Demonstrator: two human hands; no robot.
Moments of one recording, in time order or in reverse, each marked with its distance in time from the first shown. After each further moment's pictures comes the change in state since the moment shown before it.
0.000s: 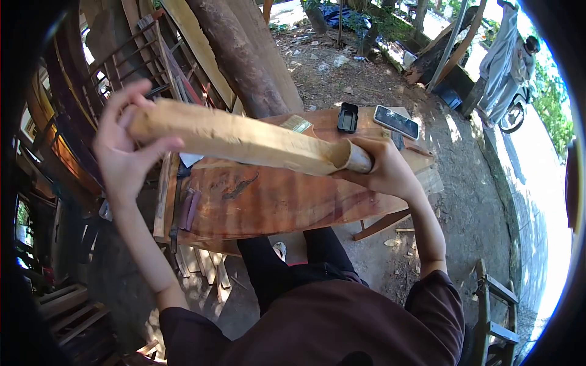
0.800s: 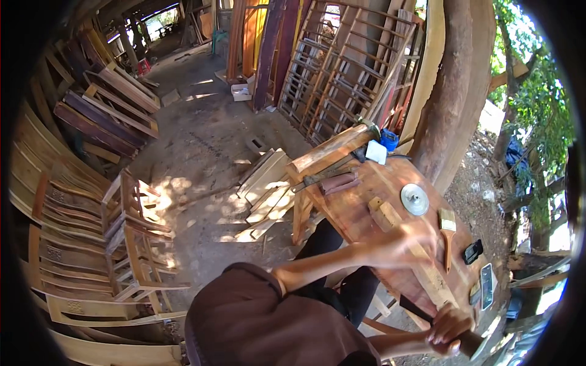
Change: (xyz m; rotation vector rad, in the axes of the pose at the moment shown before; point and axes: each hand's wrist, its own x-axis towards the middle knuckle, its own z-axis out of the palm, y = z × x) left_hand -0.122 -0.028 0.126 -0.118 -0.057 -0.112; right_hand -0.030 -0.045 0.060 1.322 0.120 -0.475
